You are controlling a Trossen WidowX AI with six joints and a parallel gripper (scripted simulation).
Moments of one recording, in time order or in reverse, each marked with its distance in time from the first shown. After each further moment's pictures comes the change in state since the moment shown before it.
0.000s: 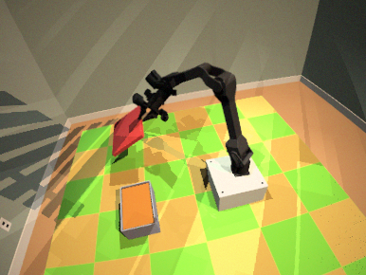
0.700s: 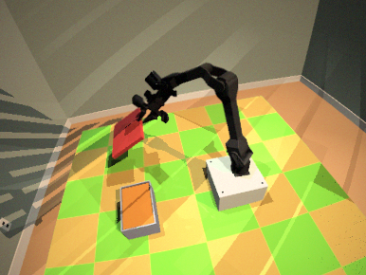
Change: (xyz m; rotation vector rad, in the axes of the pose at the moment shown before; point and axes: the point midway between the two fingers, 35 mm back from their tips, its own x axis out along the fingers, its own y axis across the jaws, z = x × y) arm -0.001 0.001 -0.013 0.009 0.009 -0.009
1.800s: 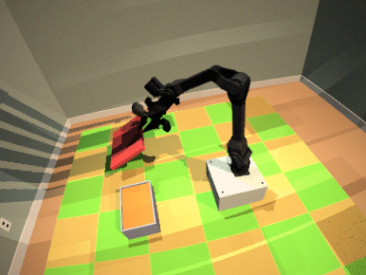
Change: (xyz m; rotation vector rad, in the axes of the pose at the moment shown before) arm 0.003 0.001 -0.066 0.003 0.003 0.000
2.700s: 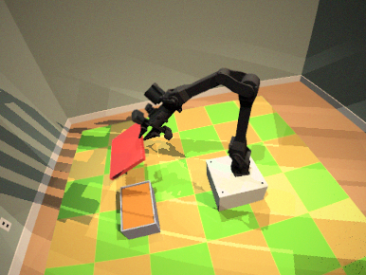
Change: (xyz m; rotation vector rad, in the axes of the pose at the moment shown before) arm 0.002 0.001 -0.054 0.003 0.003 0.000
